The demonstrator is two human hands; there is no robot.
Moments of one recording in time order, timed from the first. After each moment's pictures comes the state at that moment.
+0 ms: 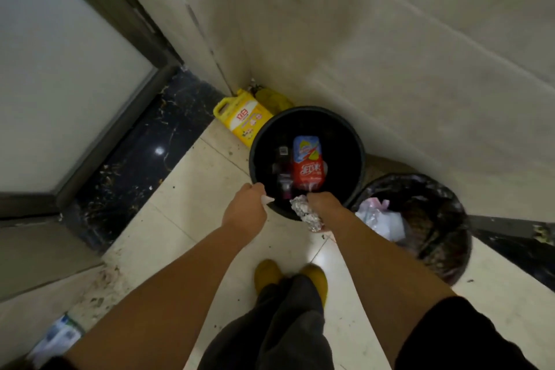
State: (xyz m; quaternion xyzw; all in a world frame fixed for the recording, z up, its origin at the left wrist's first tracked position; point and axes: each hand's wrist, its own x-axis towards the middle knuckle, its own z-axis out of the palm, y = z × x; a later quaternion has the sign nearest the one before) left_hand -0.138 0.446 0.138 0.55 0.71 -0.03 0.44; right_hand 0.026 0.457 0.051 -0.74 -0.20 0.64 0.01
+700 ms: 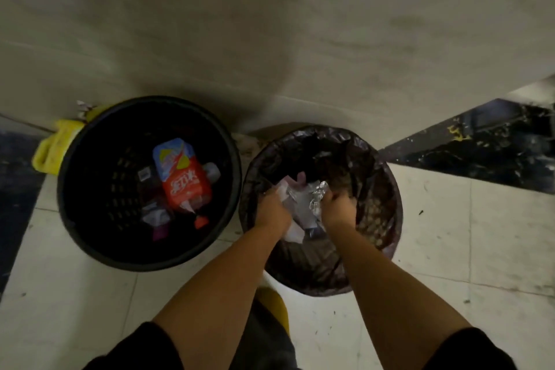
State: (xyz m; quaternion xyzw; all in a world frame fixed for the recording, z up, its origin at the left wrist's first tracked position) left_hand 0.125 0.415 -0.063 0.55 0.63 -0.14 0.53; right_hand 0.233 0.350 -0.087 -0.91 -0.07 0.37 0.14
